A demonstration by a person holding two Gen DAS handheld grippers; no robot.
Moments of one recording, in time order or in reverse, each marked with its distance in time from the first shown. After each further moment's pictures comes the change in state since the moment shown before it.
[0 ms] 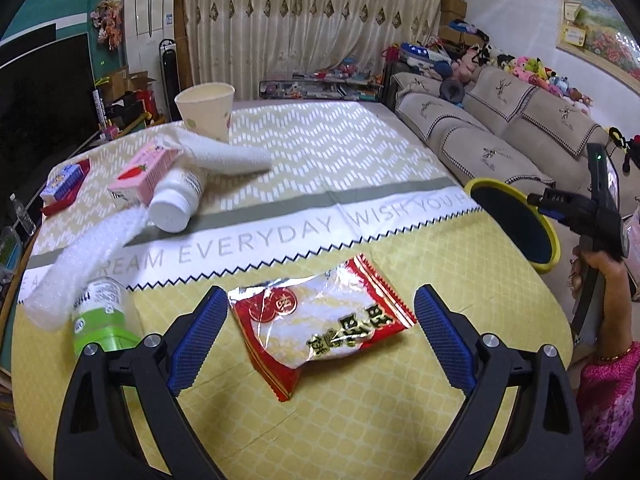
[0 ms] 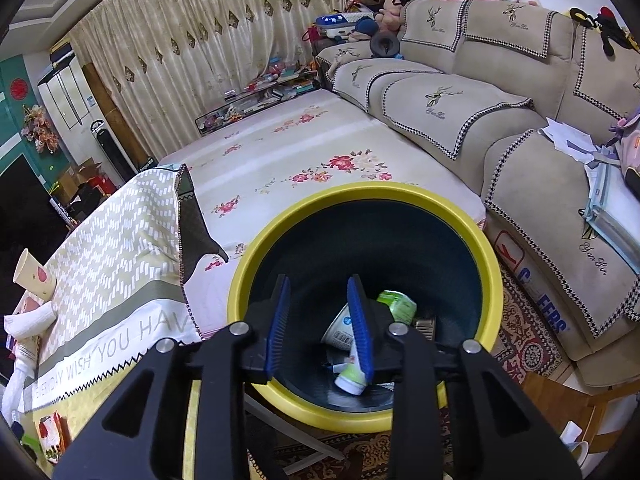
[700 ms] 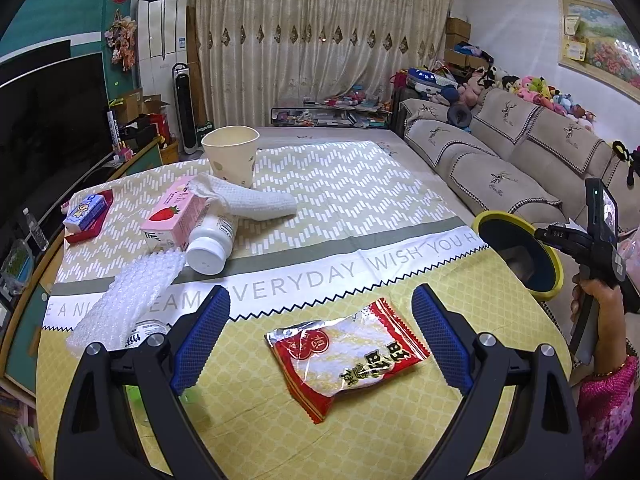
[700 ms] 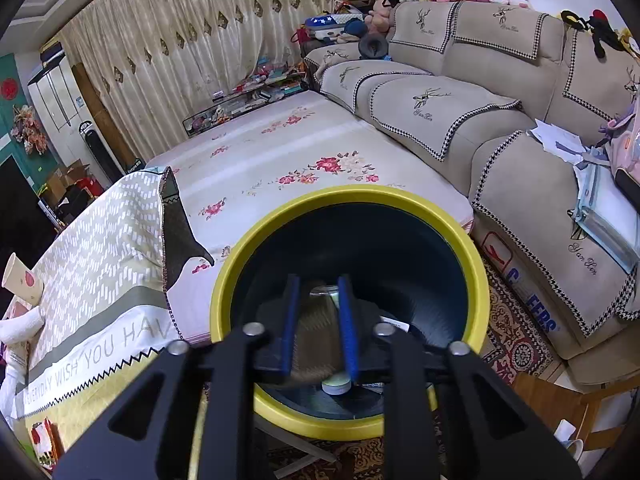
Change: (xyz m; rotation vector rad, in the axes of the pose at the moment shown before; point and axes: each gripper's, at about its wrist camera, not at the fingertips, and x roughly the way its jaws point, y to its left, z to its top) left arm -0.030 0.014 0.023 -0.001 -0.108 0.038; right arm 0.005 -0.007 0.003 0.008 -0.006 -0.049
